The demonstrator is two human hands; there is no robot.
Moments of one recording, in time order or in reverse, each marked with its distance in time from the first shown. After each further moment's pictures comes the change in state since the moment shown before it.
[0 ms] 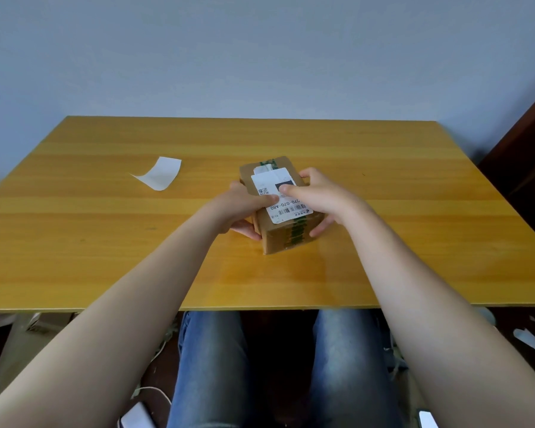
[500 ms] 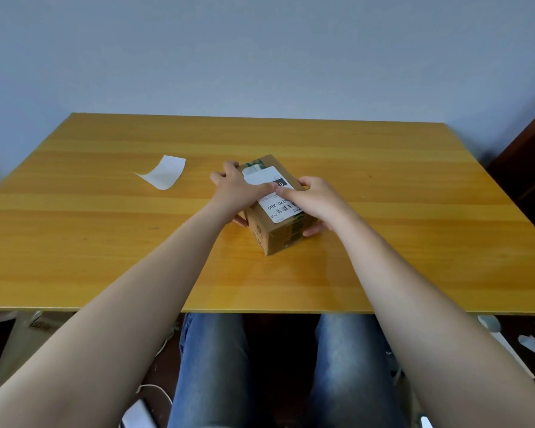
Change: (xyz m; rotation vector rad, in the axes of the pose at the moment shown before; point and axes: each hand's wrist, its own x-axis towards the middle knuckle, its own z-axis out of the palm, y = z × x) left_hand 0.012 0.007 -0.005 0.137 0.336 0.116; right_hand 0.013 0.001 0.023 0.084 0.064 -0.026
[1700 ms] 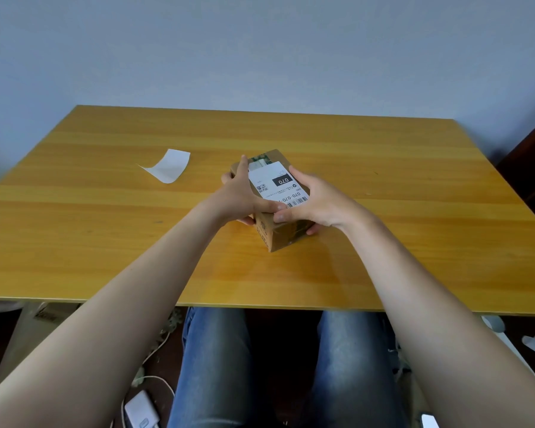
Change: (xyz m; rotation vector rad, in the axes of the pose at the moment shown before) left_hand -0.007 -0.017 -0.010 0.063 -0.207 0.115; right_hand -0.006 0.012 -0.005 -0.101 -0.186 -0.258
